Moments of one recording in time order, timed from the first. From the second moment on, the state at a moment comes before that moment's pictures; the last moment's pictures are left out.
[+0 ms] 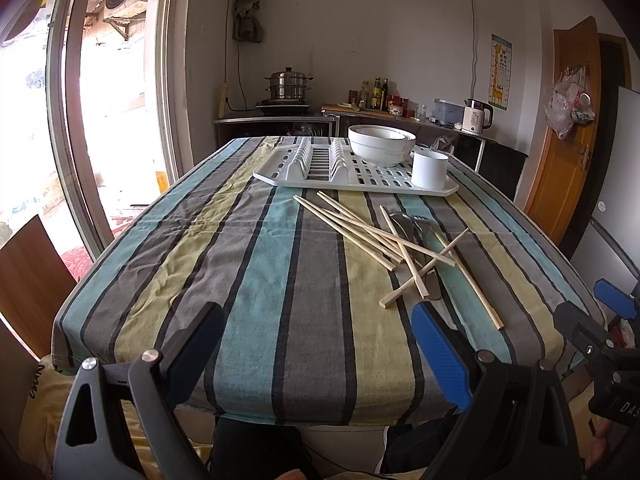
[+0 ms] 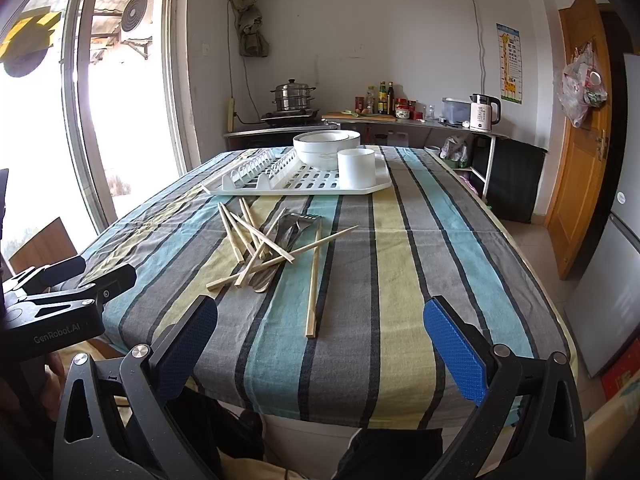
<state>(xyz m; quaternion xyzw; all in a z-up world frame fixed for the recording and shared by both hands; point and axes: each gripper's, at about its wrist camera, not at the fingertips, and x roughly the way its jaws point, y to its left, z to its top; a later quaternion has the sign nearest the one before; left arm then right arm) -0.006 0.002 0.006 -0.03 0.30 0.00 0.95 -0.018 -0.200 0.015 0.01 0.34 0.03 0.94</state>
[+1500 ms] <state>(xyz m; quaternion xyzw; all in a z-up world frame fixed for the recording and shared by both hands) 0.095 0.037 0.000 -0.08 0.35 -0.03 0.93 0.093 -0.191 0.001 -0.01 0.40 0.12 0.91</state>
